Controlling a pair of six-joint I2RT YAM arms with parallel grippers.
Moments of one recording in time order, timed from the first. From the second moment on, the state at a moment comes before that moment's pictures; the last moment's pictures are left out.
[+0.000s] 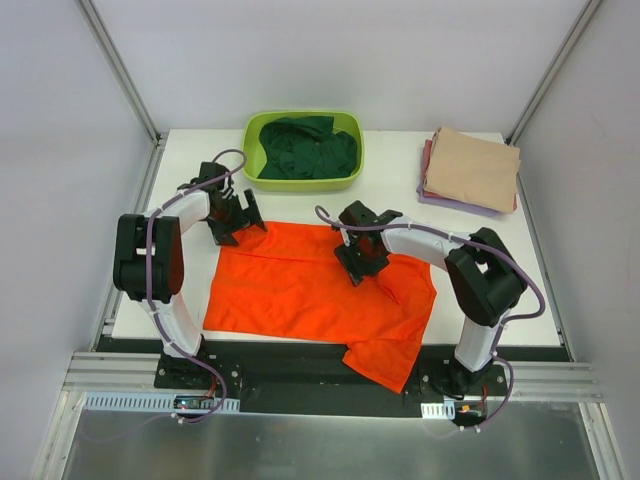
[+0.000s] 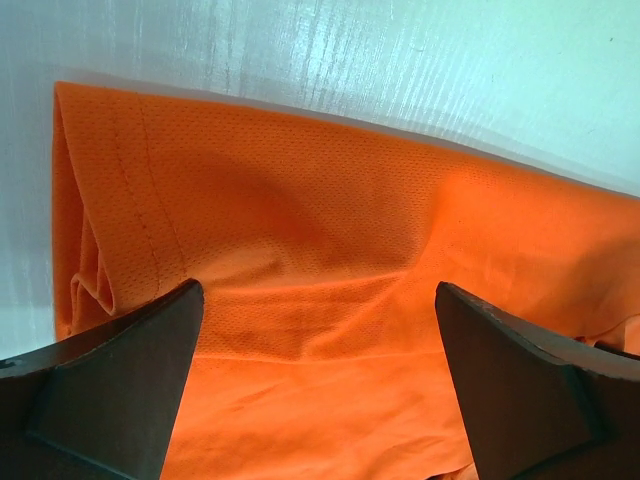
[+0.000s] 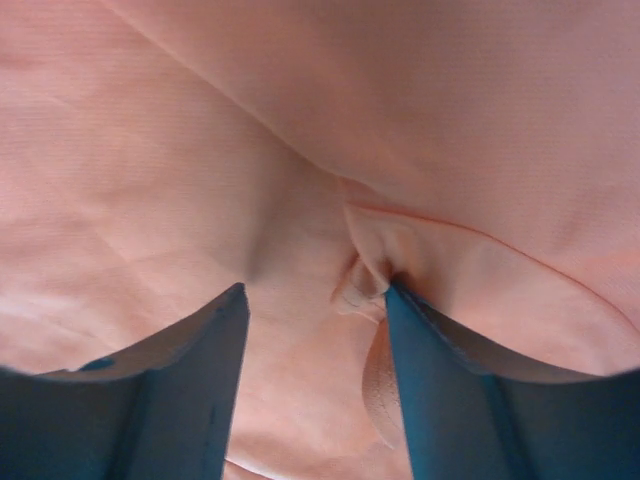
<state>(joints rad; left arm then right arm) -0.06 1.81 1.17 -0.55 0.31 -0.50 0.72 1.81 1.18 -0.70 -0.06 0.08</state>
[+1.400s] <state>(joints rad) -0.05 1.81 1.17 -0.55 0.28 -0.49 0.61 1.59 1.15 -0.73 -0.17 0.38</state>
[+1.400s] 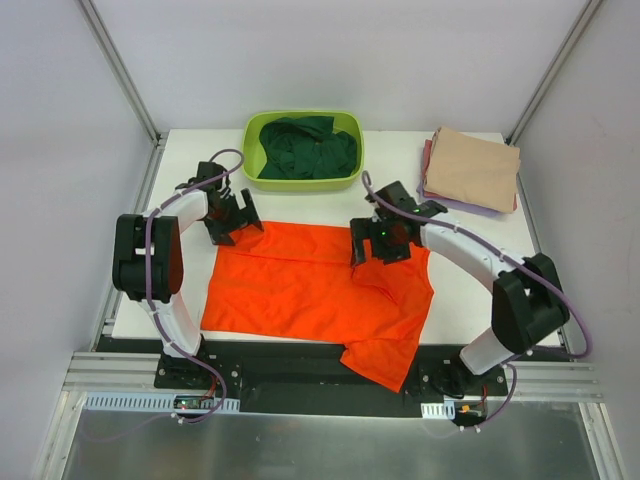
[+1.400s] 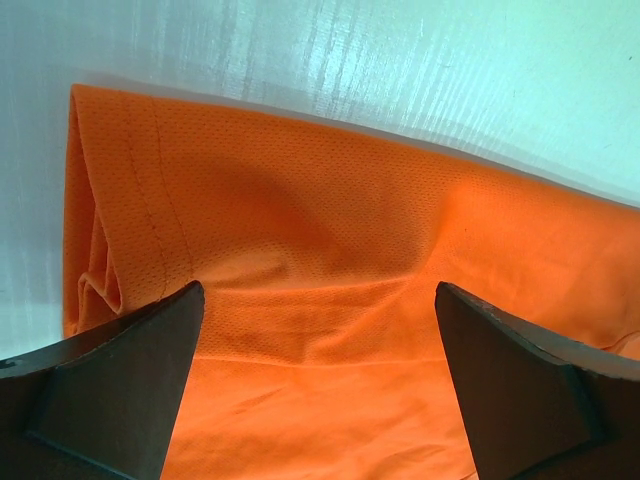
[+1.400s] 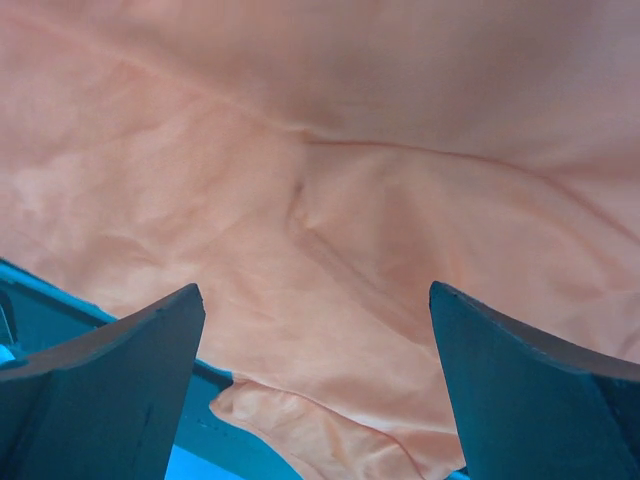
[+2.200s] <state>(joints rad) 0.02 1.95 1.35 -0.58 0.30 -0.52 0.27 2.02 1.47 -0.72 -0.19 0.28</state>
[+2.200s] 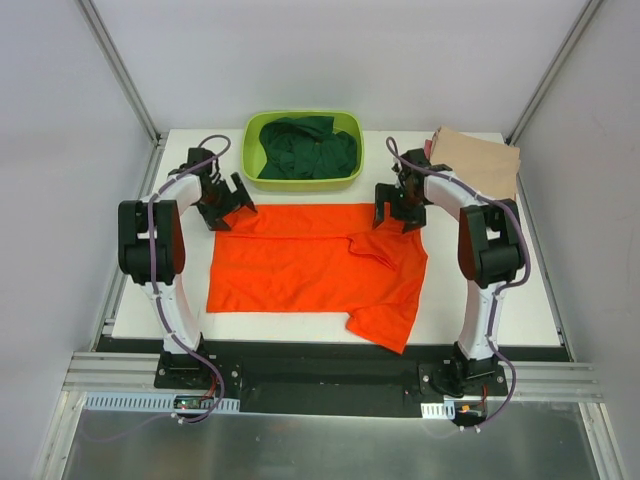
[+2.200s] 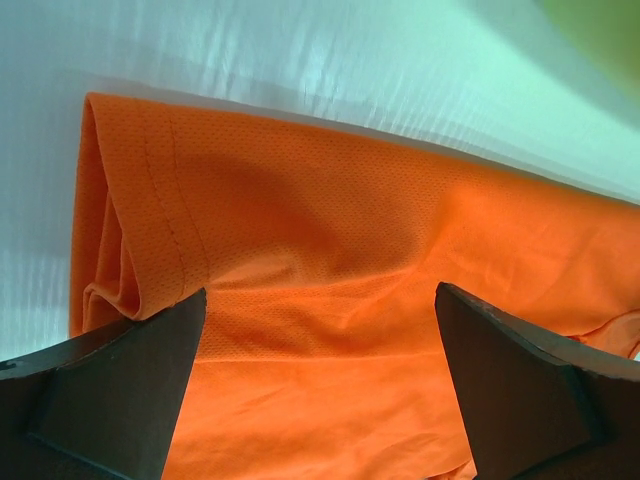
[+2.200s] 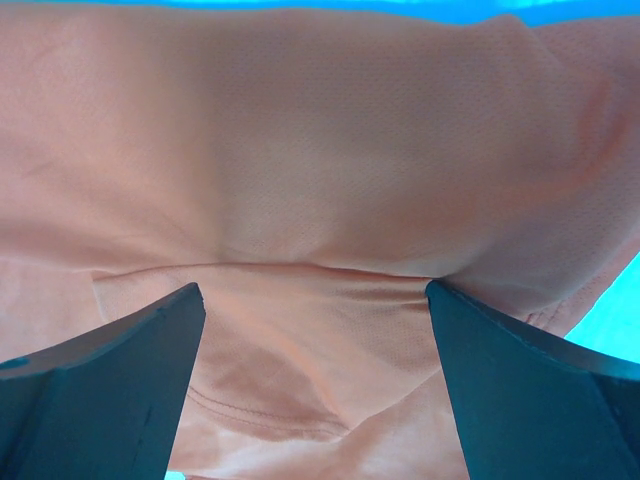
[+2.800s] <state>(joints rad) 0.09 2.04 1.51 -0.59 0.34 -0.66 0.24 2.17 1.73 -0.75 -0.18 0.18</state>
